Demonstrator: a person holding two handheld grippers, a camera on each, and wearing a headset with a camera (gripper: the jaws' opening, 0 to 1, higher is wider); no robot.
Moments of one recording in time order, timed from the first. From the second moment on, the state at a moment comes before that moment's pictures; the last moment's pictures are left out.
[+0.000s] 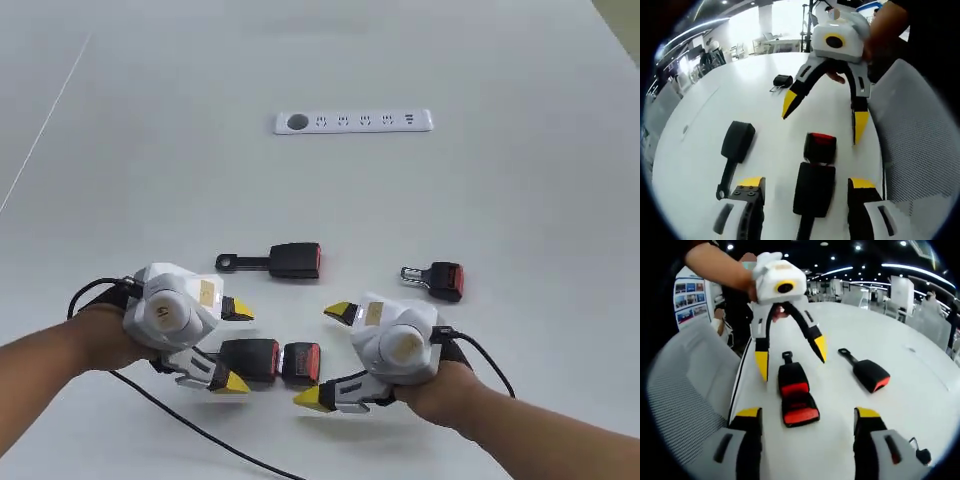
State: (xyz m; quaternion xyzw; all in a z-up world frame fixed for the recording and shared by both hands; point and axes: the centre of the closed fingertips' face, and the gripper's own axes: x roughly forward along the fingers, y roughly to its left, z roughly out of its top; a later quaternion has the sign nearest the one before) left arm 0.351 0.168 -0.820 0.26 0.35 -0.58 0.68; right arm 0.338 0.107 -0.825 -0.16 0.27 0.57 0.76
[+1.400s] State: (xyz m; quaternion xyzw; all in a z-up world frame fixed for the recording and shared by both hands) left arm 0.482 0.119 -0.786 0.26 0.29 -0.56 0.73; right arm 0.444 -0.059 -0.817 -0.16 0.30 0.50 0.80
